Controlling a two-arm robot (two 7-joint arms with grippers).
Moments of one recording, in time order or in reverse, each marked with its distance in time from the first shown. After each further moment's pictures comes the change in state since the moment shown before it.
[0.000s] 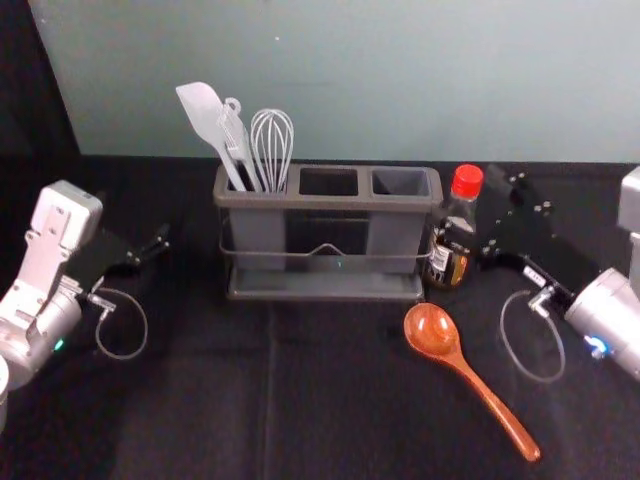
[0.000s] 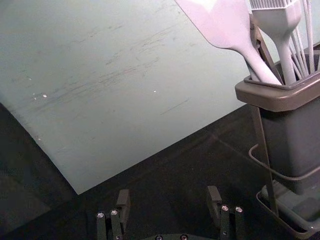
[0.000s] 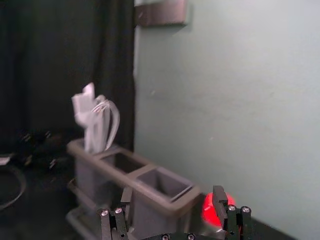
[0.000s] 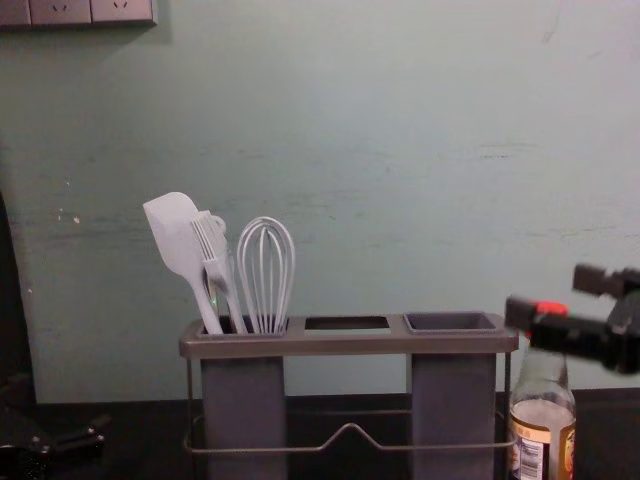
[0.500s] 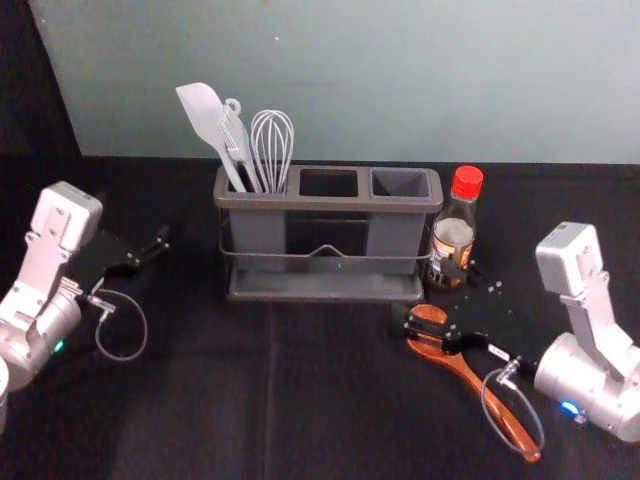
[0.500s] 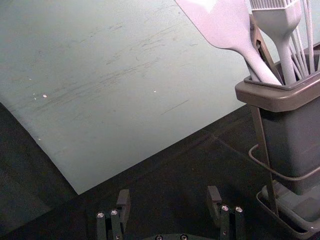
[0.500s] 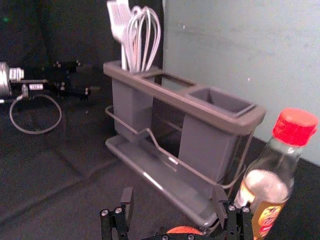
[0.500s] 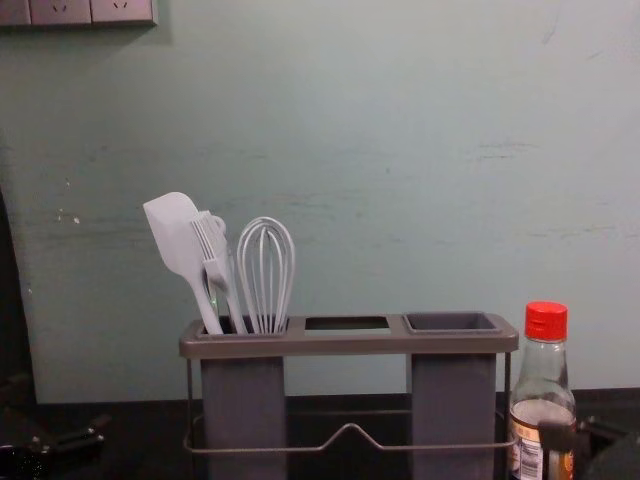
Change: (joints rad) left arm 0.000 0.000 0.000 0.000 0.000 0.000 0.000; right arm -0.048 0.055 -0.103 -0.016 -0.065 0.153 0.006
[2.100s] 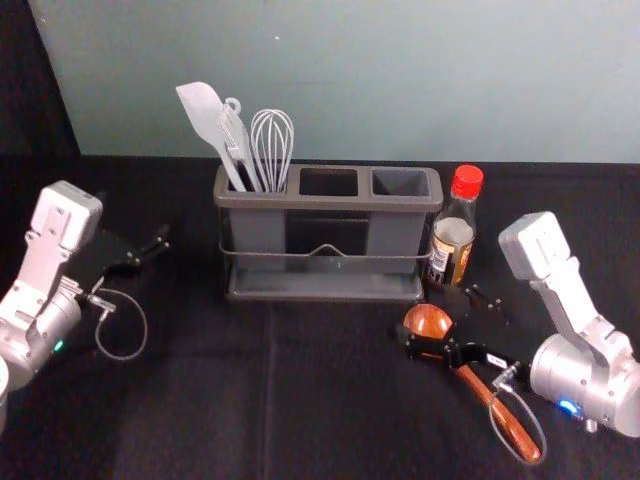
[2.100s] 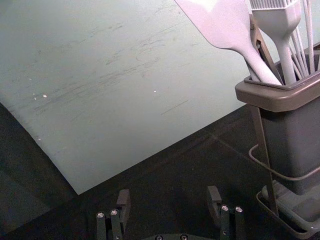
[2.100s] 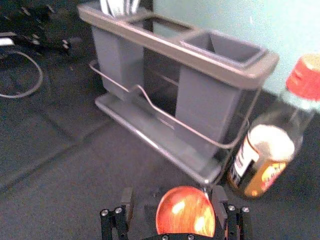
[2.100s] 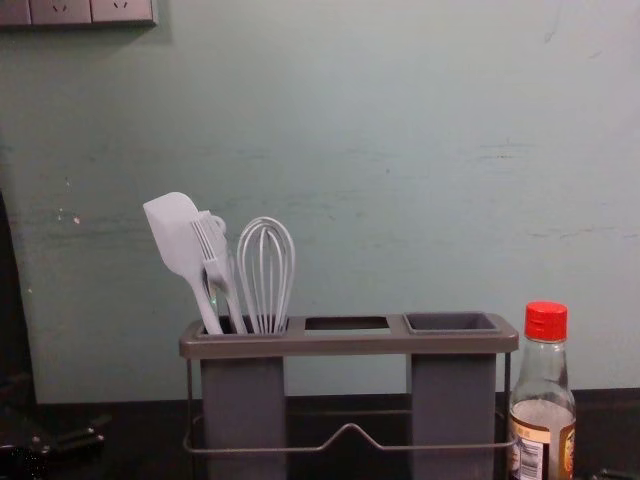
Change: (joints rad) left arm 0.000 0.000 0.000 0.000 0.000 0.000 0.000; right arm 0.014 0.021 -0.024 -0.086 -0.023 0.318 -0.061
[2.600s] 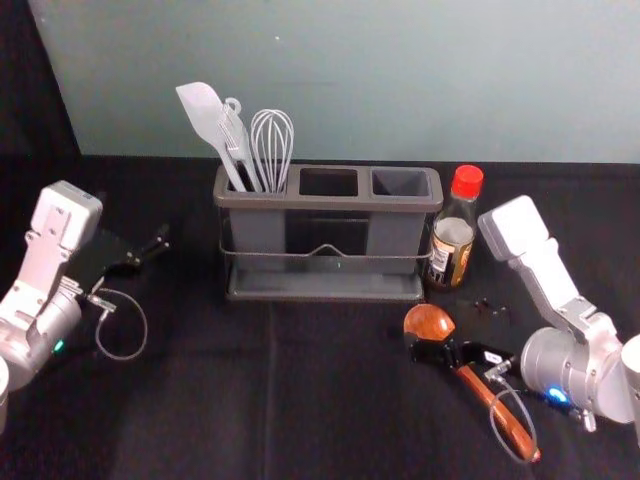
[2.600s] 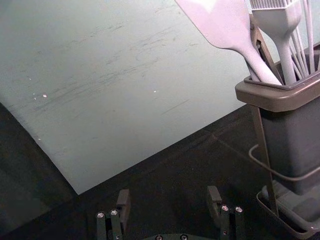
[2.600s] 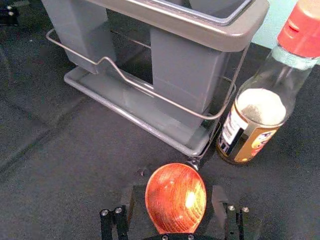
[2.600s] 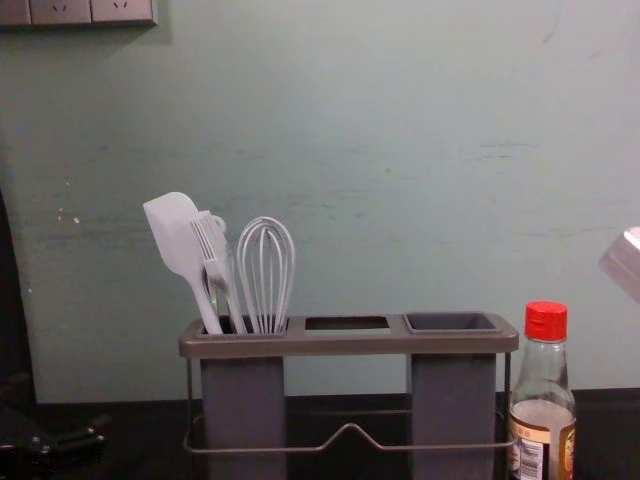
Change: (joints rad) left arm 0.000 0.000 0.000 0.000 0.000 0.000 0.000; right arm 0.033 -0.060 0.008 -0.058 -0.011 0.334 -0.101
